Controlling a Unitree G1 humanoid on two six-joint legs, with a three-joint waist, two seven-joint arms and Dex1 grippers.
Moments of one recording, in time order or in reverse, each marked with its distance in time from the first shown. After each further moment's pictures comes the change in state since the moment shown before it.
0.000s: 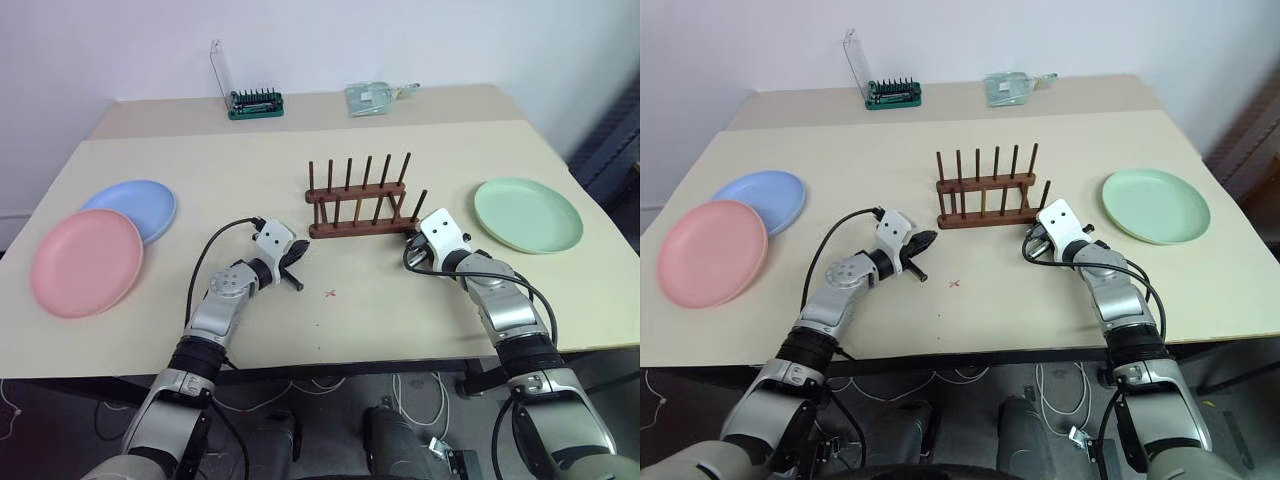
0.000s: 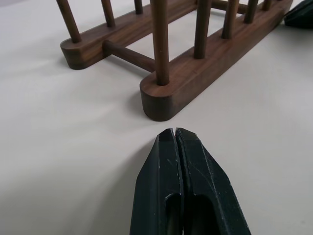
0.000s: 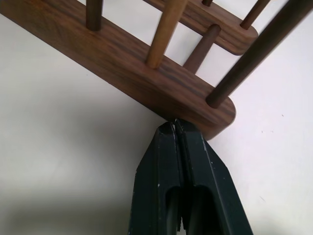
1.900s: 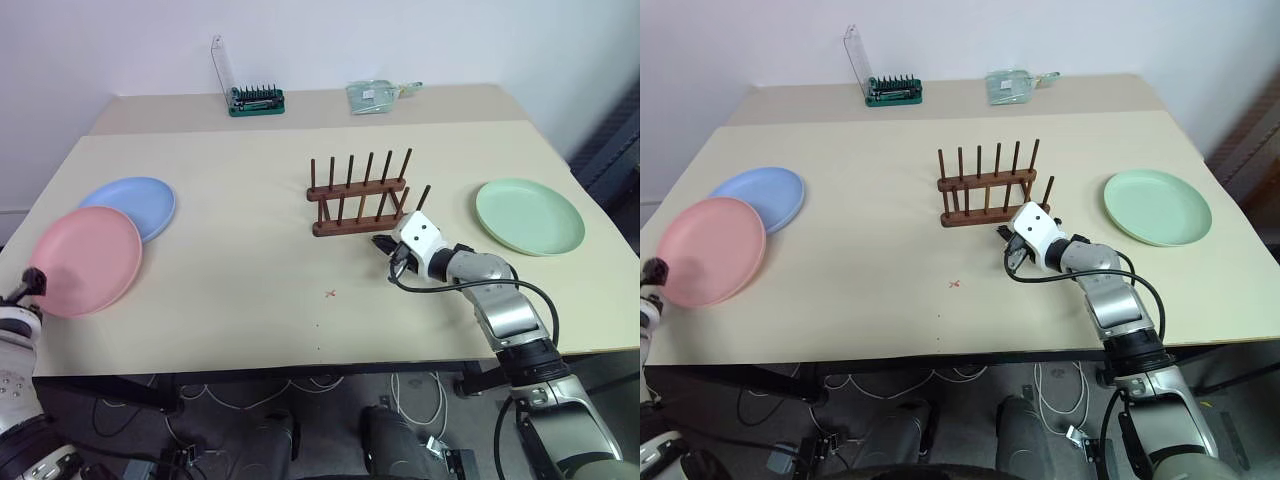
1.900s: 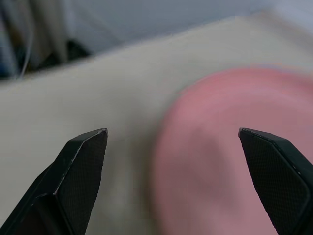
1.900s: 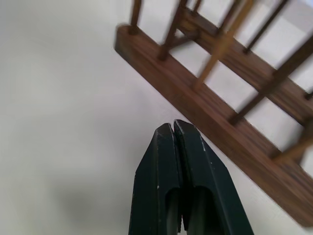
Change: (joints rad) left arm 0.371 0.238 1.069 -0.387 -0.563 0.627 0.634; right arm 0.043 -0.016 0.074 -0.265 0.044 0.007 0.252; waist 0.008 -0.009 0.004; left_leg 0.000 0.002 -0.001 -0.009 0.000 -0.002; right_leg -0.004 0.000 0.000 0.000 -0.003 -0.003
